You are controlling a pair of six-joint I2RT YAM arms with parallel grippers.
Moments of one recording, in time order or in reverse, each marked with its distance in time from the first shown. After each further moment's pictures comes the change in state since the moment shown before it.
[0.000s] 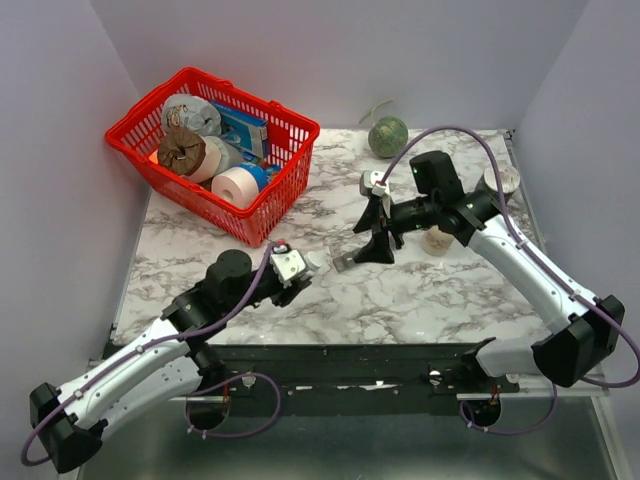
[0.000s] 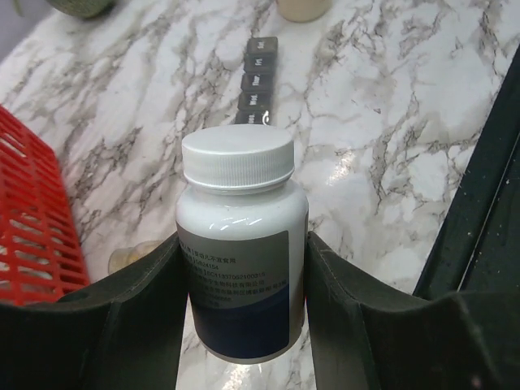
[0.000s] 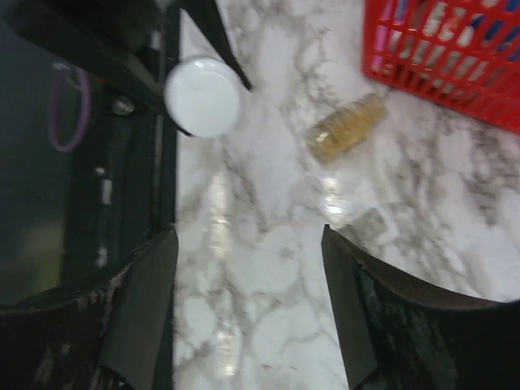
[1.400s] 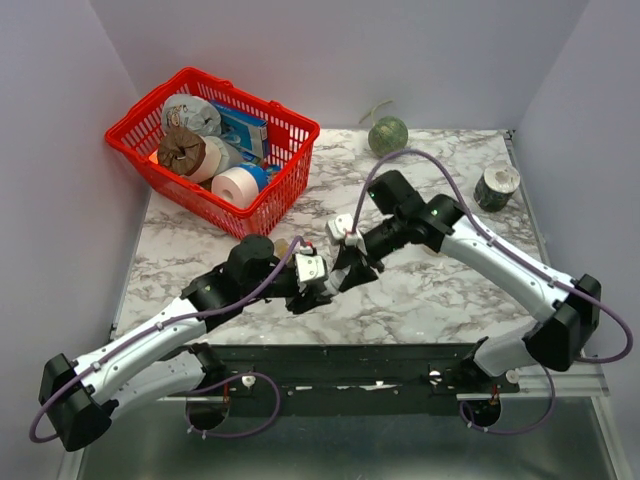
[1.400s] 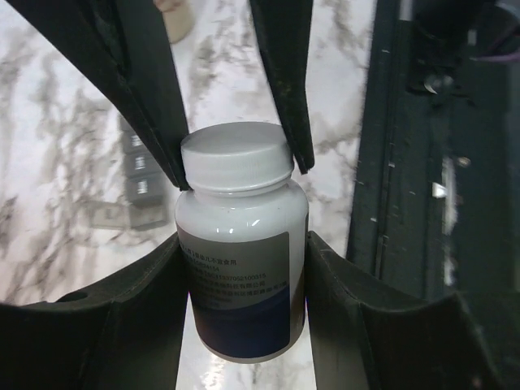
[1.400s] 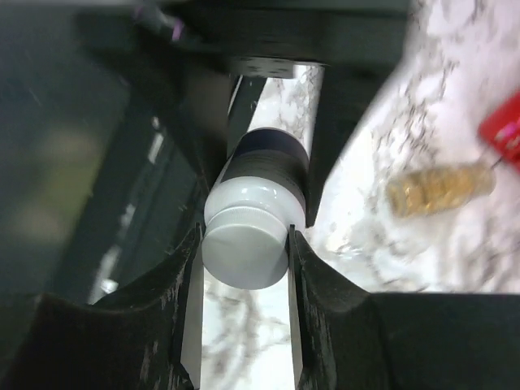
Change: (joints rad) left arm -0.015 0.247 0.115 0.019 0.317 0.034; right arm 0.203 0.112 0.063 -0.174 -0.078 -0.259
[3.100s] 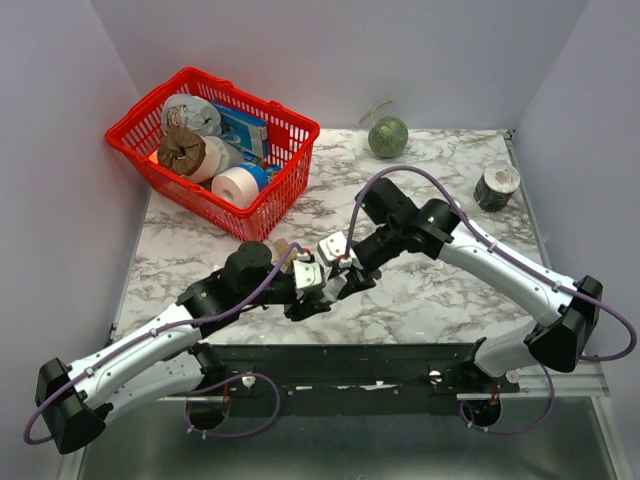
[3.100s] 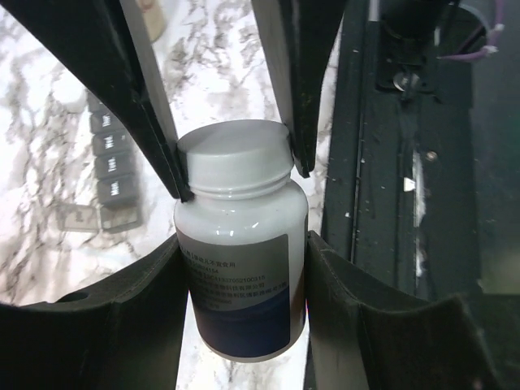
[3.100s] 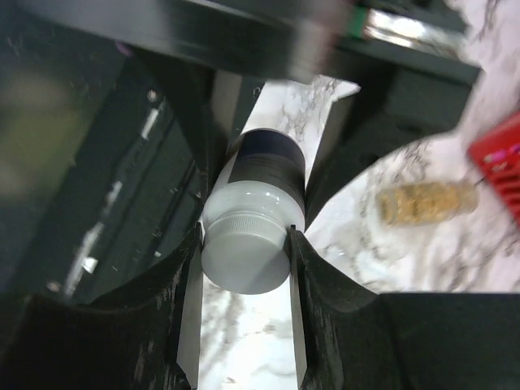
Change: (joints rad) left arm -0.033 -0.061 -0.030 -0.029 0.013 -0.026; right arm 0.113 -0.033 0.019 -0.057 0.126 -0.113
